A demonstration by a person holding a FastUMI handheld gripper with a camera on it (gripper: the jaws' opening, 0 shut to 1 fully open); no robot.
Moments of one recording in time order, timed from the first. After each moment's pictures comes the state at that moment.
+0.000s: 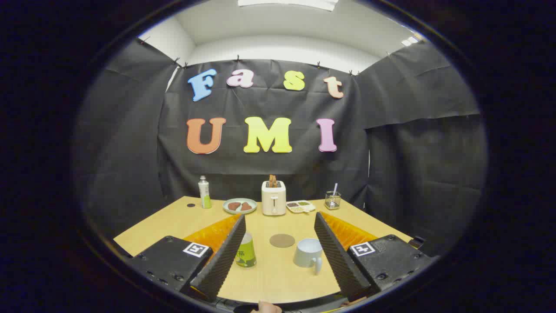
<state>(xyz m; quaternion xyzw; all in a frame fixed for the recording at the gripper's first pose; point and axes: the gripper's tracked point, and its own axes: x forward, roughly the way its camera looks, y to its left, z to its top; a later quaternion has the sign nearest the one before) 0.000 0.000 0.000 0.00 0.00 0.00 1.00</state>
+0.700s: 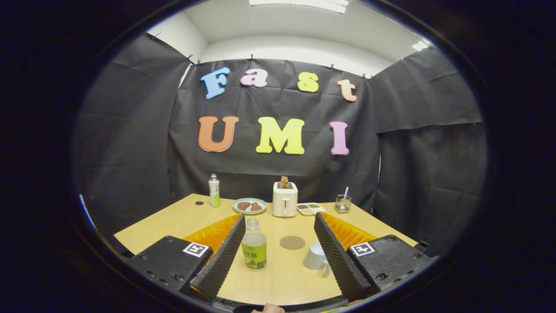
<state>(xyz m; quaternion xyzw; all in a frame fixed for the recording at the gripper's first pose) 0.007 0.034 0.001 -0.02 0.00 0.03 1.00</state>
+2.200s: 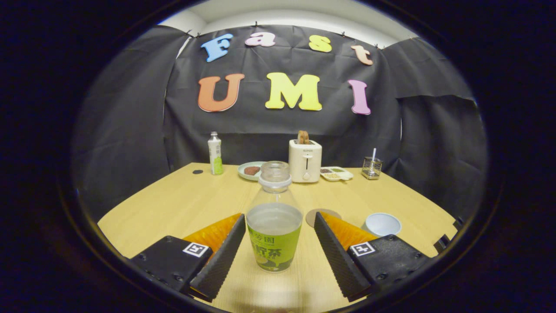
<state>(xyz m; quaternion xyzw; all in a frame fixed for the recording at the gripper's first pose) 0.156 0.096 -0.134 -0.02 0.11 0.06 0.99</state>
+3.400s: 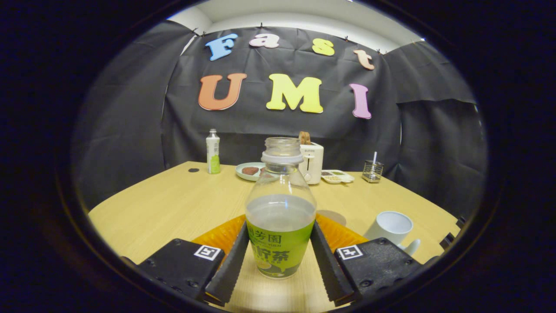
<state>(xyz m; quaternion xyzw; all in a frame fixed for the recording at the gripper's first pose) 0.171 0.101 -0.142 -0.03 0.07 0.05 1.00</state>
